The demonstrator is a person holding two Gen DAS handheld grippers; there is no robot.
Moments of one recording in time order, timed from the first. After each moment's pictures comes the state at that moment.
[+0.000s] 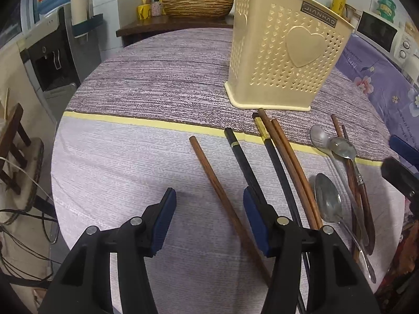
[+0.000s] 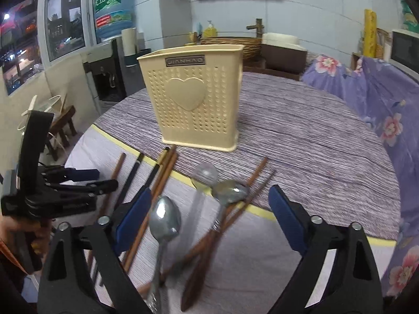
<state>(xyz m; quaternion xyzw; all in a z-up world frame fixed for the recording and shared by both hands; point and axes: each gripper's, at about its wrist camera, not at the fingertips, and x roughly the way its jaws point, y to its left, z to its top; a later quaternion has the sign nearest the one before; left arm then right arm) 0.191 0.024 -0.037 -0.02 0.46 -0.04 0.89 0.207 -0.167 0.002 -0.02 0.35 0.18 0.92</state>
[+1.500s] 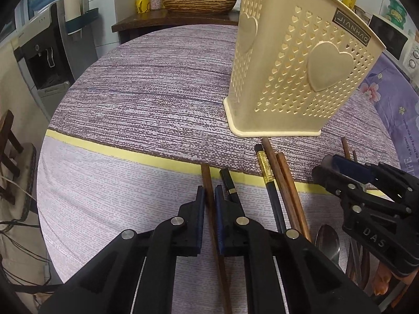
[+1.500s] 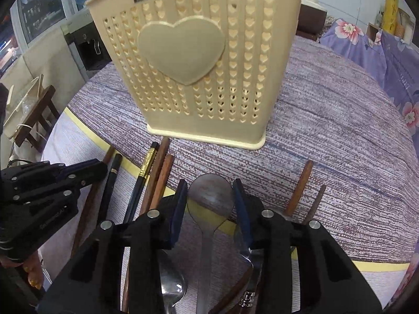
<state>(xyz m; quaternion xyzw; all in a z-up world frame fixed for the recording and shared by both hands) 0.236 0.016 -0.036 -0.03 0.47 -0.04 0.88 0.287 -0.128 -0.032 -0.03 0.44 0.16 0.88</state>
